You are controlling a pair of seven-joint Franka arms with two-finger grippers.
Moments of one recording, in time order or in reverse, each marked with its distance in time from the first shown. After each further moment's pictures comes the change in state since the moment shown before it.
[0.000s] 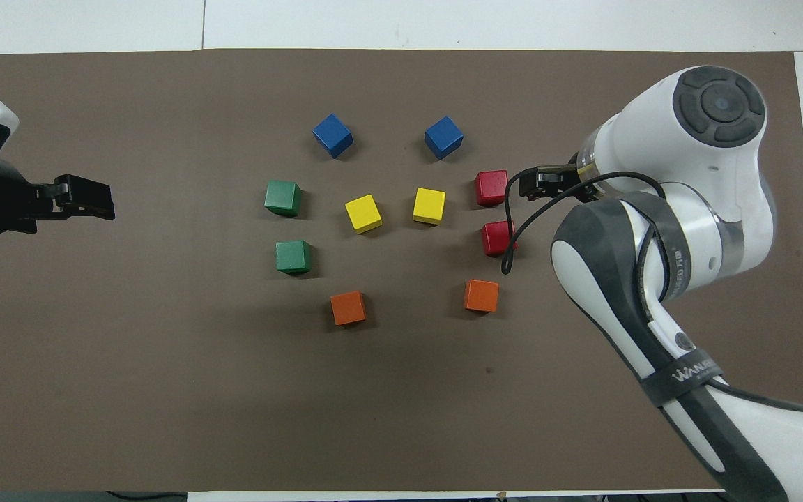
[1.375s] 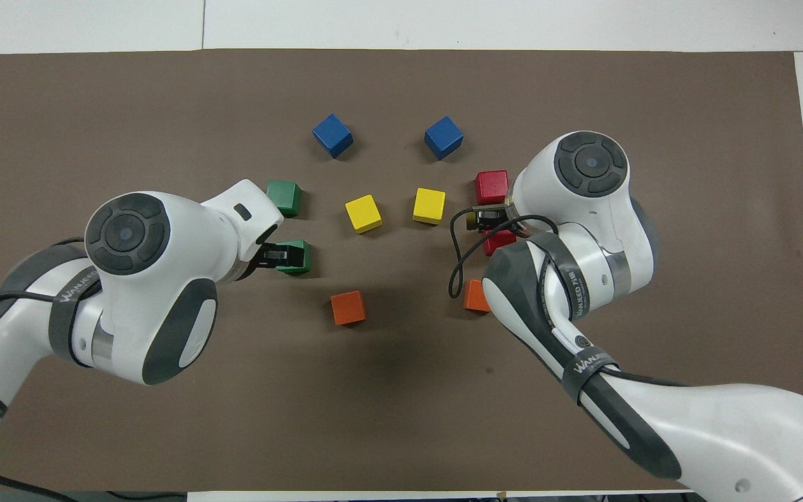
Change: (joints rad) left arm -0.284 0.074 -0.010 -0.414 -0.016 0.522 -0.064; right arm 0.090 0.089 0.000 -0.124 -0.002 0.173 0.055
